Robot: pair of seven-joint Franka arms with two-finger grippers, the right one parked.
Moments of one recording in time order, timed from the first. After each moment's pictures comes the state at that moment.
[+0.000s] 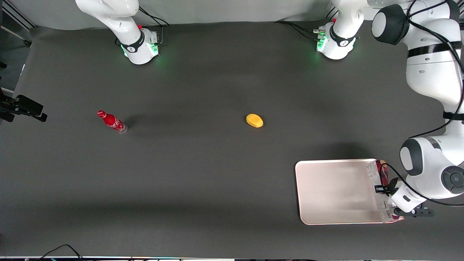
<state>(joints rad) 0.07 0.87 0.01 -1.26 0.01 2.13 0.09</state>
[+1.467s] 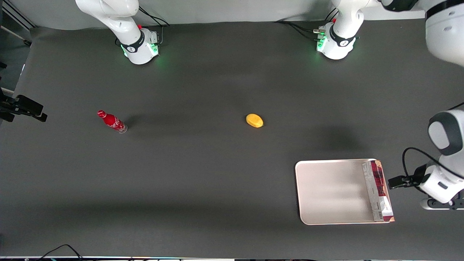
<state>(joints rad) 0.07 0.57 0.01 -1.40 -0.03 2.09 0.08</state>
